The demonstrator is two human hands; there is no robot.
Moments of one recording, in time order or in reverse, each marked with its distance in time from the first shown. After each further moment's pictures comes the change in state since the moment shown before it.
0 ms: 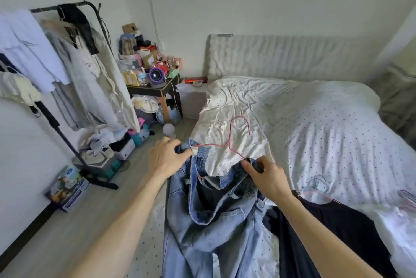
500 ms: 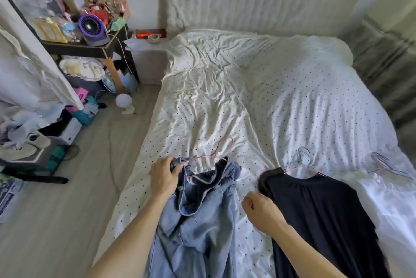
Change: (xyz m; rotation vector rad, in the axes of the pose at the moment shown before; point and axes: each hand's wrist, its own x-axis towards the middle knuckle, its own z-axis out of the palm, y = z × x) left_hand 0.084 -0.074 0.260 -0.233 -0.285 -0.140; right_hand 0.071 0.137 0.138 -0.298 -0.362 0.303
